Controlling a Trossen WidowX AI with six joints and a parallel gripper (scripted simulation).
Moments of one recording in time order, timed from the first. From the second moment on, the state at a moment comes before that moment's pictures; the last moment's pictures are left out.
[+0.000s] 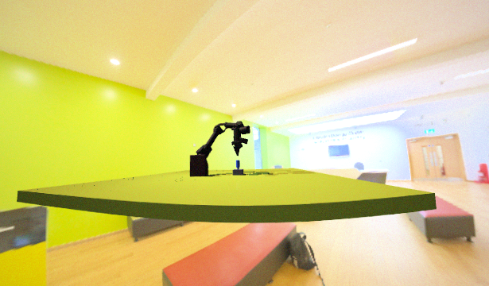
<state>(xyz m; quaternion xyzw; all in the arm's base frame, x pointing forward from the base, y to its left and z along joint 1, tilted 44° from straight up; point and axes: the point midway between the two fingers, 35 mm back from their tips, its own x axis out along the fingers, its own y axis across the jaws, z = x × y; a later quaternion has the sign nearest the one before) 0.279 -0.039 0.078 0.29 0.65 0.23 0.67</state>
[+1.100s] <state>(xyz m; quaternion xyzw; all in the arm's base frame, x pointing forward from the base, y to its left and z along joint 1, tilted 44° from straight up) 0.282 -0.017 0.053 0.29 0.65 0.23 0.67</state>
